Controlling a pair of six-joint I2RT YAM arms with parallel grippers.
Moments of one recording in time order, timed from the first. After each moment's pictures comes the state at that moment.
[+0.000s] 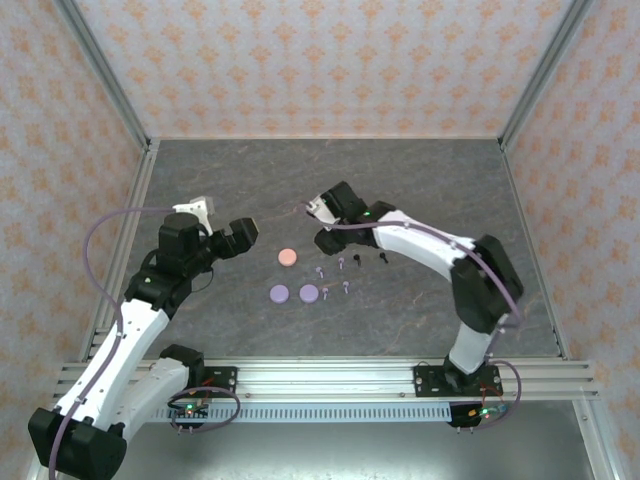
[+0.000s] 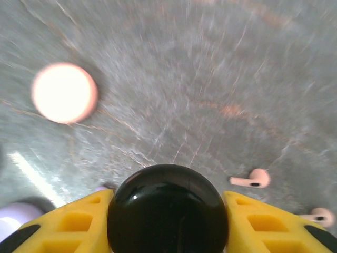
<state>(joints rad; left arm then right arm) -0.22 0.82 0.75 -0.44 0.11 -0.55 0.72 1.71 1.29 -0.54 -0.02 -0.15</state>
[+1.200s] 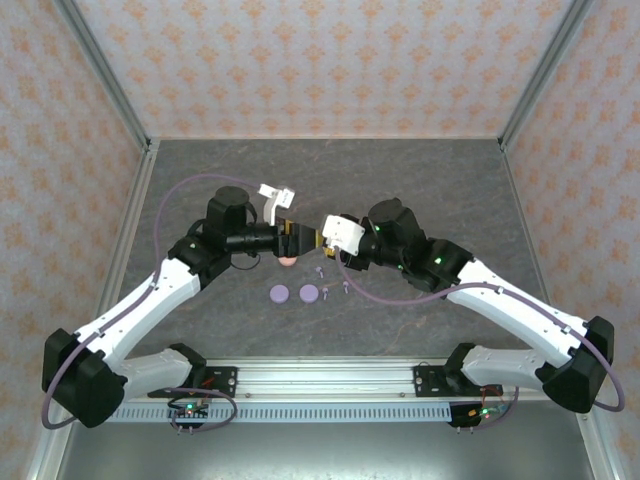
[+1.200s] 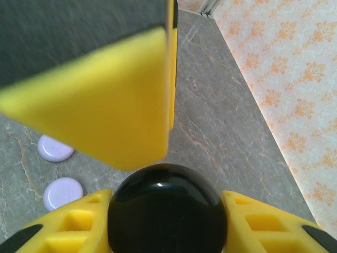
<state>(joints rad) -0.49 1.15 0.92 -0.18 0.69 -0.56 0.85 1.14 1.06 -0.43 -0.07 -0.61</state>
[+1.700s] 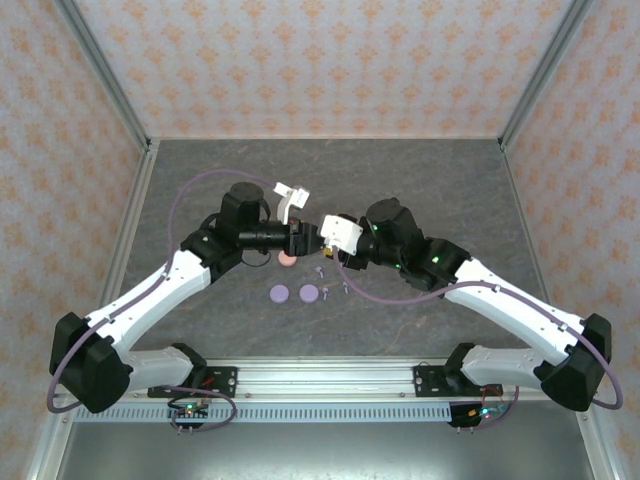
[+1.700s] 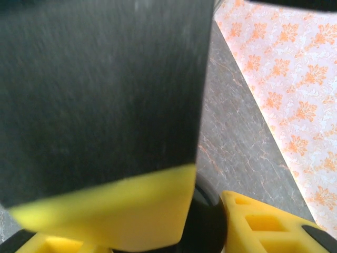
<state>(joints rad) -0.54 1.23 0.98 -0.18 0.72 -0.55 0.85 1.15 1.06 -0.41 -0.07 -0.62</state>
